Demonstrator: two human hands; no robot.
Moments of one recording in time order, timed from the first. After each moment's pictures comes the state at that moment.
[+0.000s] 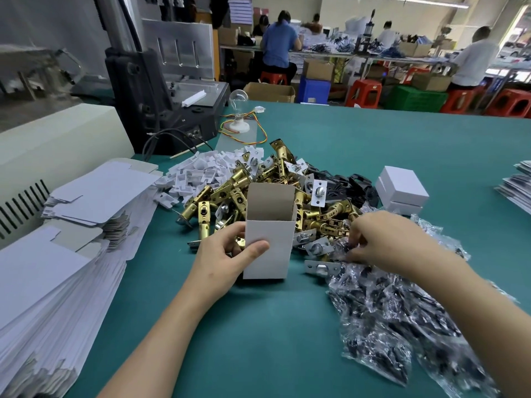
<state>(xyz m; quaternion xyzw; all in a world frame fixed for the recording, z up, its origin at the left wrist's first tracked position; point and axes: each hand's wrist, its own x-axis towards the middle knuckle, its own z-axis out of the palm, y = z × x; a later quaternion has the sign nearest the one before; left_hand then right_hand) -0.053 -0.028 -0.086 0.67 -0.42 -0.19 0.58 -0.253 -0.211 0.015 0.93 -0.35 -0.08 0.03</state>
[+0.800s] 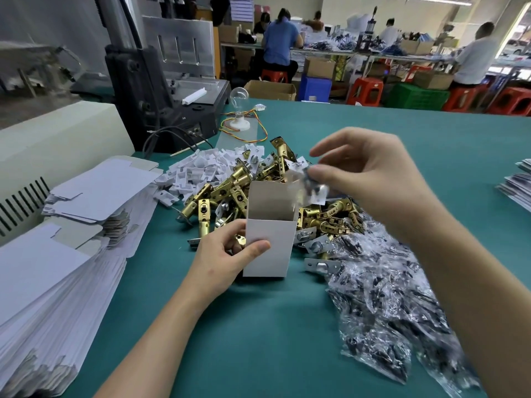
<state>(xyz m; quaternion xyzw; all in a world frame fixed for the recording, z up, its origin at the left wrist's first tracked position) -0.052 -0.028 -0.086 0.67 -0.42 -0.20 0.57 -0.230 -0.176 0.076 0.83 -0.18 0.31 -0.42</state>
